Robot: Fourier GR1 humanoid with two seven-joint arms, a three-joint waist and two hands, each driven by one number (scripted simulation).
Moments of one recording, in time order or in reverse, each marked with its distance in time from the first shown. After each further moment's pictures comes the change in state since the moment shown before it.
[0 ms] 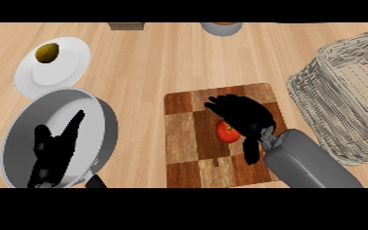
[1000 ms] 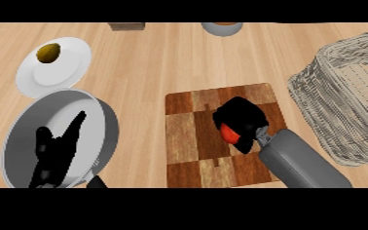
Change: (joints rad) left arm 0.008 -0.033 0.024 -0.003 -0.034 -0.026 -0.004; right arm 0.000 0.042 0.018 0.165 0.207 -0.167 -0.212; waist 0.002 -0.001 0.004
